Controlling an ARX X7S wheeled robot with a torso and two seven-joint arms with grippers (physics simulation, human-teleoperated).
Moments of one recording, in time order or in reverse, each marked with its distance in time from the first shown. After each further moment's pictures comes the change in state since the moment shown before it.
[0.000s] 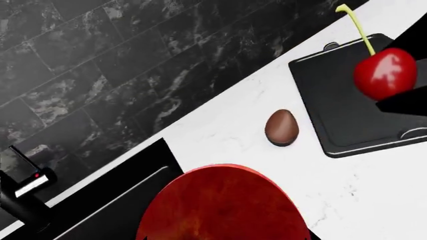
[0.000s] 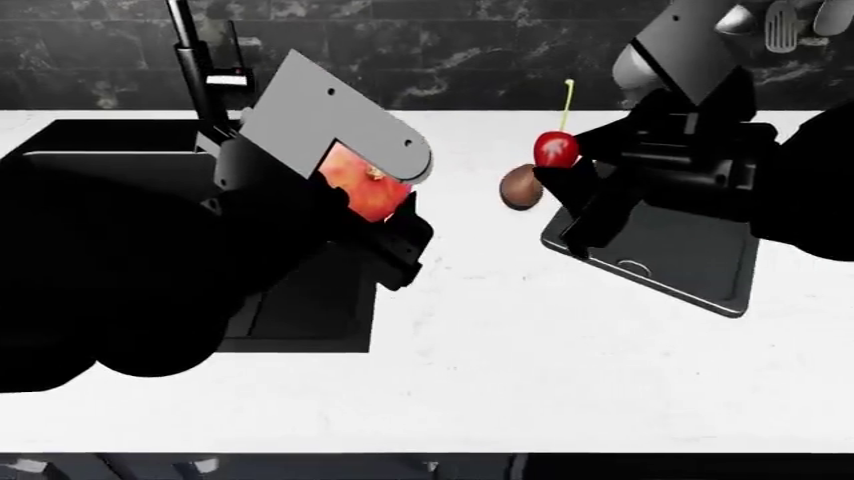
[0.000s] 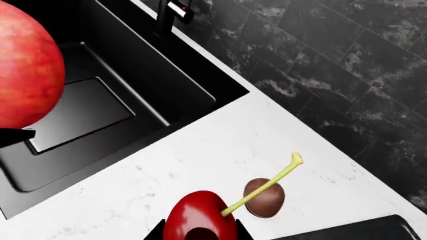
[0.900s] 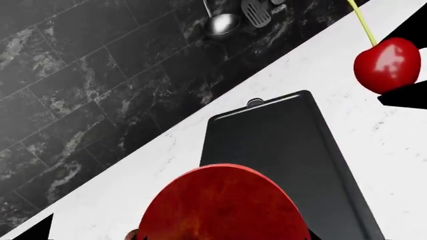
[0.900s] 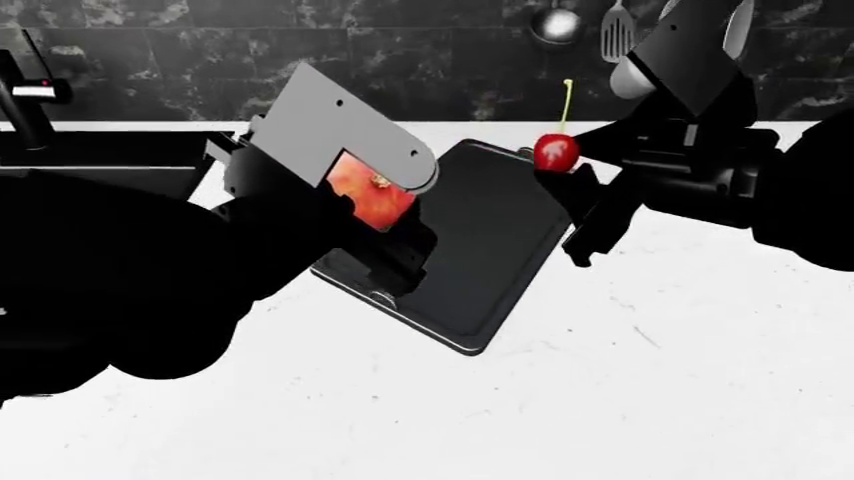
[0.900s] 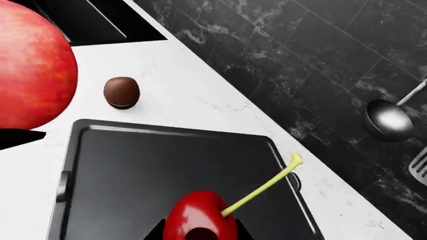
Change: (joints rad) left arm 0.010 0.004 0.022 -0.003 0.019 0.013 0.015; right arm -0.006 0.025 -0.026 -0.051 -0.038 -0.037 -0.014
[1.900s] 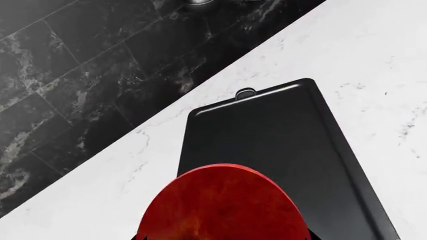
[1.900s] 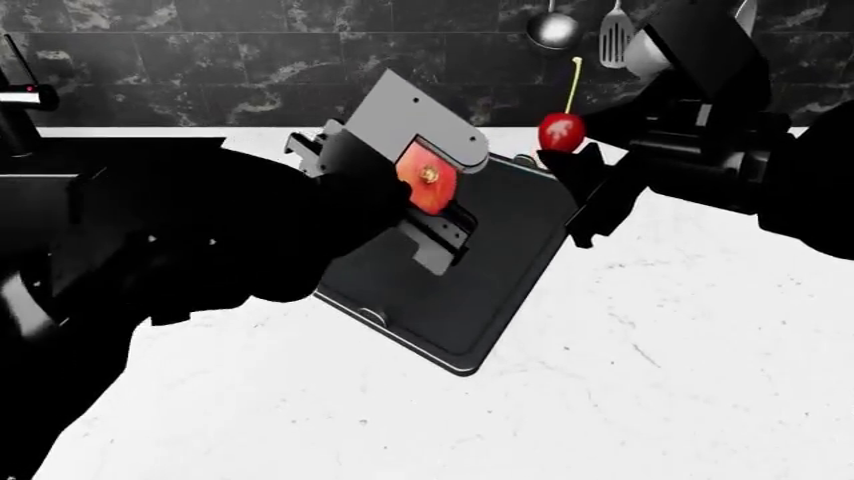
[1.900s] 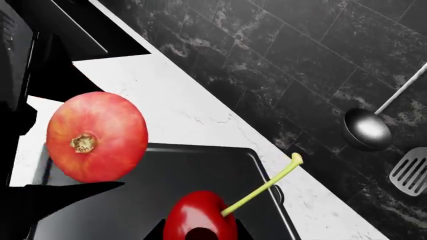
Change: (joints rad) left arm -0.031 0.204 0.161 -0.357 0.275 0.073 0.266; right arm 0.007 -0.004 0.025 0.020 0.014 -0.020 0.024
